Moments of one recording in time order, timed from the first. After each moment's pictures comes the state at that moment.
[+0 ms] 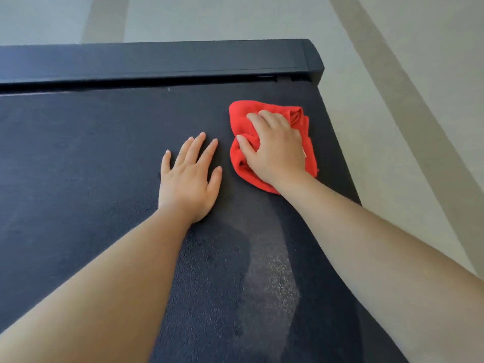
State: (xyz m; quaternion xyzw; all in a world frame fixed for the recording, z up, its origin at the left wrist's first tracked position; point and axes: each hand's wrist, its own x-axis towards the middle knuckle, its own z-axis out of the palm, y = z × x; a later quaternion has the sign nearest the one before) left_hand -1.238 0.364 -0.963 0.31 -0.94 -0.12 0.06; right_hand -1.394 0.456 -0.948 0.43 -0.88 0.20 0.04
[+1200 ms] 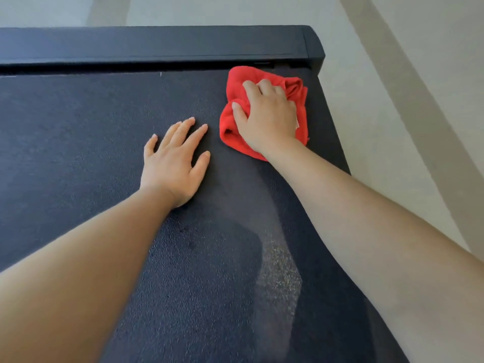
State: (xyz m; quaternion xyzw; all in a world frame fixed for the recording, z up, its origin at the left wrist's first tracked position) left_hand -1.240 0.359 -0.966 0.31 -0.94 -0.11 0.07; right_hand -1.417 0.435 -0.943 0.42 -0.89 0.14 0.06
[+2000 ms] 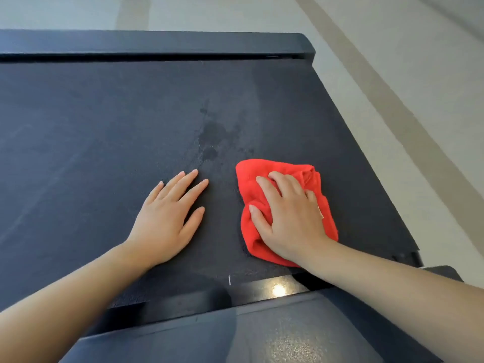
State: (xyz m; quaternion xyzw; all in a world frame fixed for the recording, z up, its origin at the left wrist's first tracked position) left_hand -0.994 0.438 -0.947 0.19 -0.97 -0.13 0.01; right_hand -1.139 0.617 -0.939 0.45 -0.88 0.14 0.04
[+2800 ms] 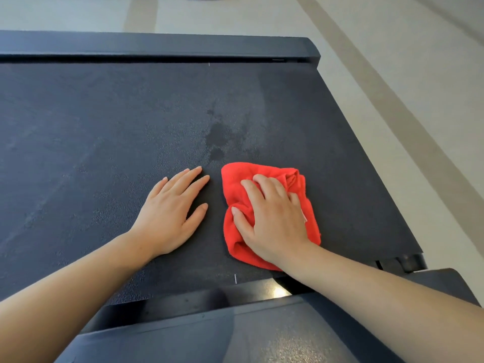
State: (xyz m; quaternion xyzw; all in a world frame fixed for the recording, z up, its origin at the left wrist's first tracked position) left_hand -0.995 0.426 -0.945 0.18 -0.98 -0.12 0.02; right_hand -1.114 0.593 -0.940 0.45 -0.88 0.15 0.03
